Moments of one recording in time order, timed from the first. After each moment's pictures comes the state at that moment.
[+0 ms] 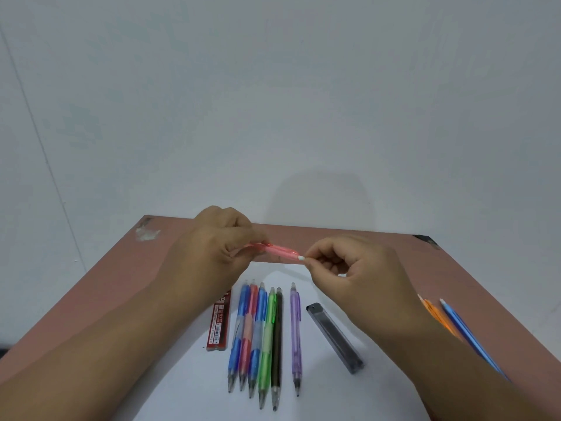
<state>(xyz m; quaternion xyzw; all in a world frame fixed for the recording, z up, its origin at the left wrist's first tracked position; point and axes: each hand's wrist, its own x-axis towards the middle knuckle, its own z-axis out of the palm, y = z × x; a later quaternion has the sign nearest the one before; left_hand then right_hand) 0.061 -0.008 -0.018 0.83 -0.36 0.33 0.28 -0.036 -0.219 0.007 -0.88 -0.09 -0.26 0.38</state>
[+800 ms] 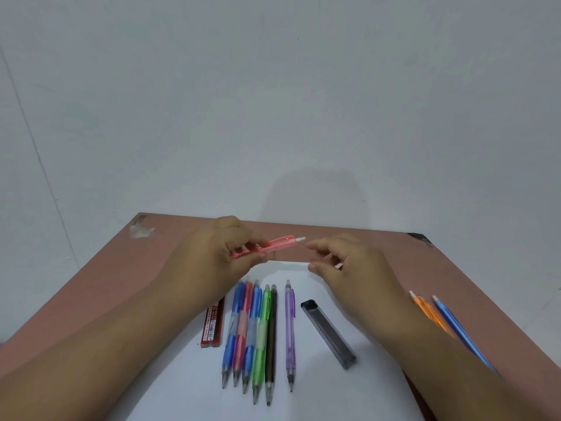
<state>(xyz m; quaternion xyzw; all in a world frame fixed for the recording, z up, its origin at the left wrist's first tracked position) 0.058 -0.015 -0.020 0.86 -0.33 0.21 0.34 -0.016 -0.240 -0.011 -0.92 0.00 -0.19 0.34</state>
